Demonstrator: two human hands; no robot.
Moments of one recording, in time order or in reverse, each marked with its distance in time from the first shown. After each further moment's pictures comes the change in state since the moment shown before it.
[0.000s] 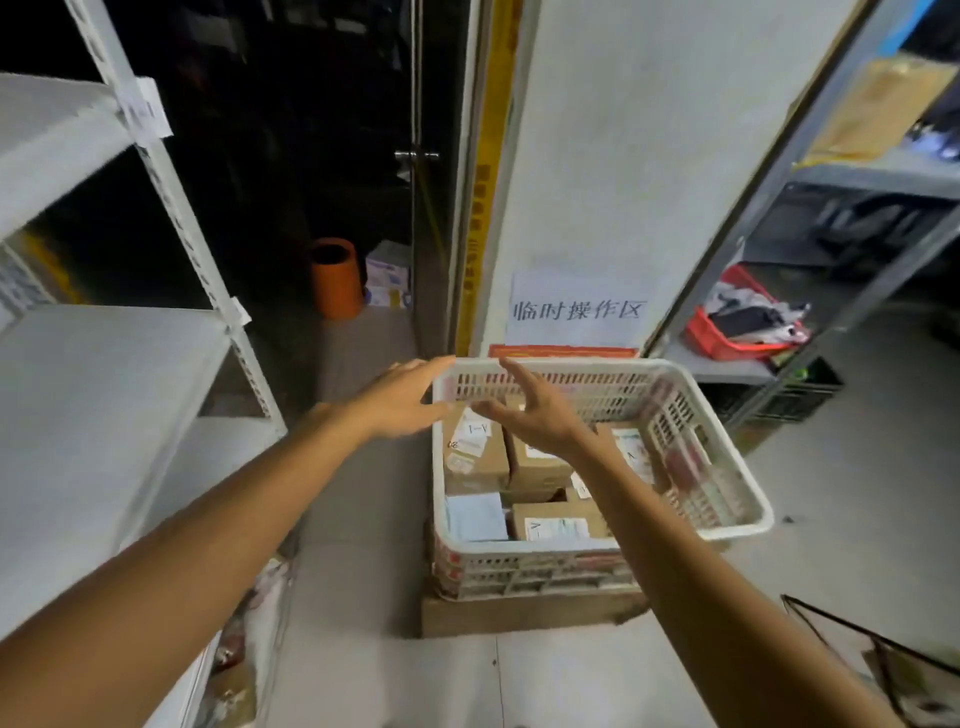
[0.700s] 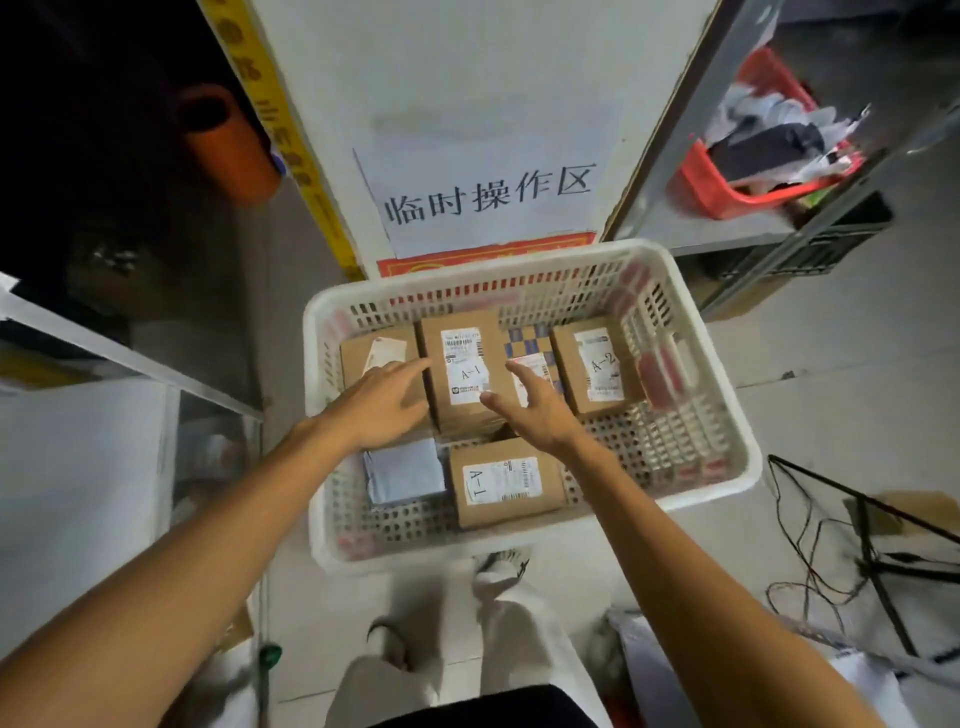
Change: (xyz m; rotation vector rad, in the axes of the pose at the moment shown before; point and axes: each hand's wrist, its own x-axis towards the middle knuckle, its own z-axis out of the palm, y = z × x) left_hand 0.200 0.019 0.166 -0.052 -0.261 -0.085; right_hand 0.084 0.238 -0.033 0.309 -0.158 0.357
